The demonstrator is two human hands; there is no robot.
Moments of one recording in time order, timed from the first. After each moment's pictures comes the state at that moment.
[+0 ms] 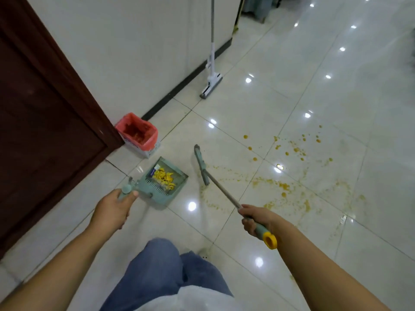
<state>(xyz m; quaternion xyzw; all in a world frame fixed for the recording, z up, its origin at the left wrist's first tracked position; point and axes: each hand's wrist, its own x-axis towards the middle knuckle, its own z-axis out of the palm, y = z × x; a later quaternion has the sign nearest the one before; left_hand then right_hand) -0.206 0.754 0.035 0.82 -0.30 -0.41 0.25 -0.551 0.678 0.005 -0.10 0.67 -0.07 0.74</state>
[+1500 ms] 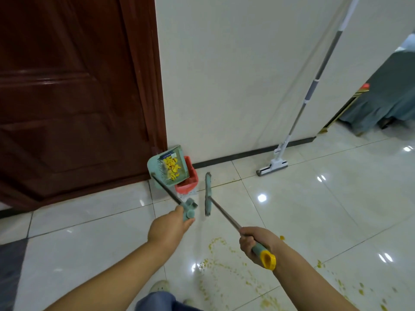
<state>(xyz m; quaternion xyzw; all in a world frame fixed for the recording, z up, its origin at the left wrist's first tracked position) -0.309 0.586 0.047 0.90 -0.40 -0.15 0.04 -0.481 0.425 0.066 -0.14 0.57 0.06 0.81</state>
